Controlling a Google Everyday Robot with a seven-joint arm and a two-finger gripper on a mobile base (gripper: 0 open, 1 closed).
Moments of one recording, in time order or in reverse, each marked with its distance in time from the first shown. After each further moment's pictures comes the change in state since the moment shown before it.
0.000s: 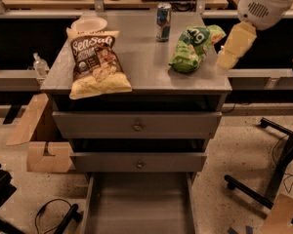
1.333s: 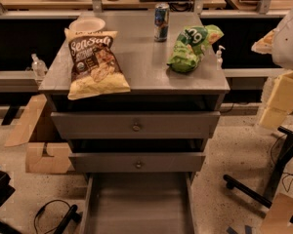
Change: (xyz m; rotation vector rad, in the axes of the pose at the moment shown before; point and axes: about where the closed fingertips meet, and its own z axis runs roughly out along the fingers) arm 0.073 0.110 -0.041 -0.106 -0.095 -0.390
